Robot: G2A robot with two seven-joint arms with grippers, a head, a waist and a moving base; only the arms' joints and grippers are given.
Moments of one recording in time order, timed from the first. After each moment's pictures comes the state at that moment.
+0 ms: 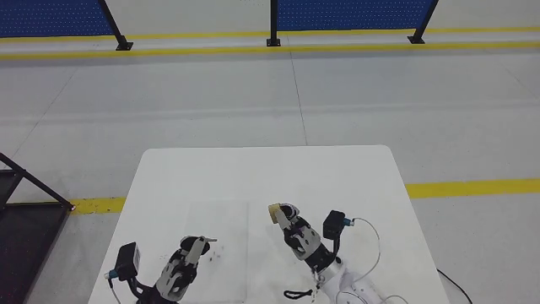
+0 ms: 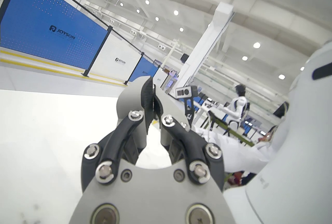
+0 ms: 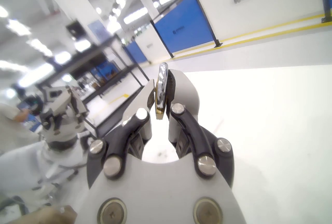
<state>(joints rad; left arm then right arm) 2.19 -1.14 -1.45 -1.82 0.79 -0.99 0.57 -1.75 -1.27 0.99 -1.66 -0.83 -0.48 -0.37</state>
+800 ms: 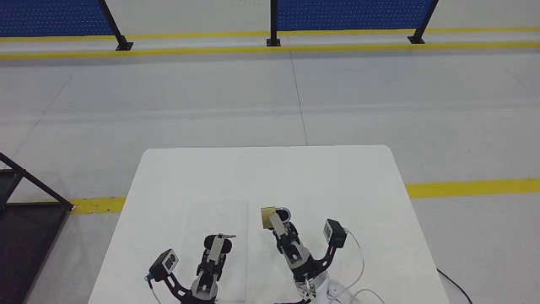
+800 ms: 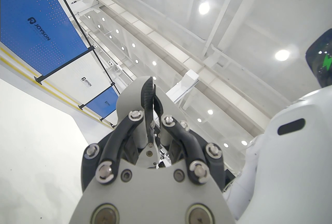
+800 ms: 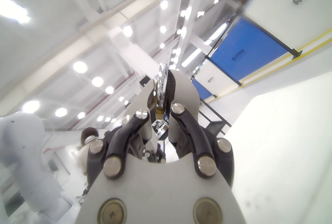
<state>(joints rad) 2.03 -1.21 -1.14 -1.67 0.63 -1.00 0.75 -1.64 -1.34 0.81 -1.47 -0.64 -0.82 -0.64</state>
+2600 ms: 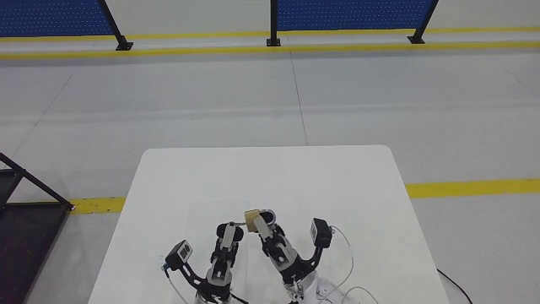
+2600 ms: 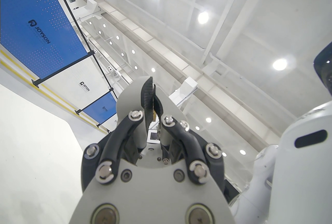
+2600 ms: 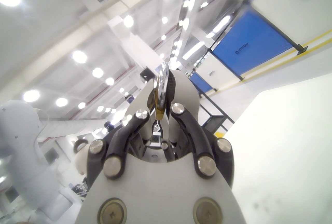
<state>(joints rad) 1.94 -1.28 -1.07 -1.61 0.61 -0.95 0.76 -1.59 -1.35 0.73 -1.47 -0.67 -0.74 -0.64</state>
